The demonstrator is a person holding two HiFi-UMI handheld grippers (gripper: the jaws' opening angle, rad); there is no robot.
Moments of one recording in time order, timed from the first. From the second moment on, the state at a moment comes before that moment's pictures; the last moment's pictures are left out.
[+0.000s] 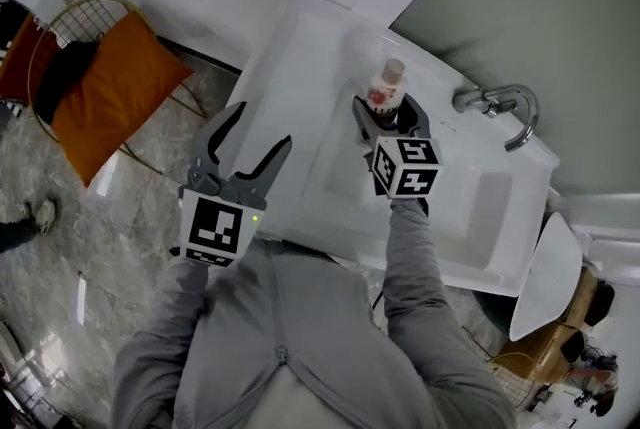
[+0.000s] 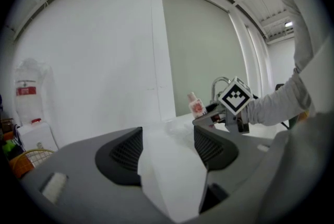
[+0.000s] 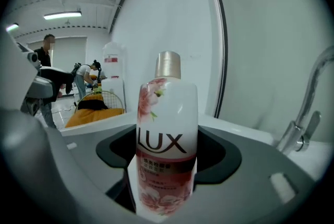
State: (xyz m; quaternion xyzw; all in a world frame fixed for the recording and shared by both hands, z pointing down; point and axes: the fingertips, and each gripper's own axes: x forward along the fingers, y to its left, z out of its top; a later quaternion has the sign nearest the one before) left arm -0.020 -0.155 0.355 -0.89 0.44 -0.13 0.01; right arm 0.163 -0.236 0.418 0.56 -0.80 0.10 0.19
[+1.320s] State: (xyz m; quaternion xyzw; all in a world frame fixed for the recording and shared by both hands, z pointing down) left arm -0.115 -0.116 0.369 -0.80 0.57 -0.20 -0.04; right arm 0.009 -0.319 0.406 0.46 -0.89 0.03 0.05
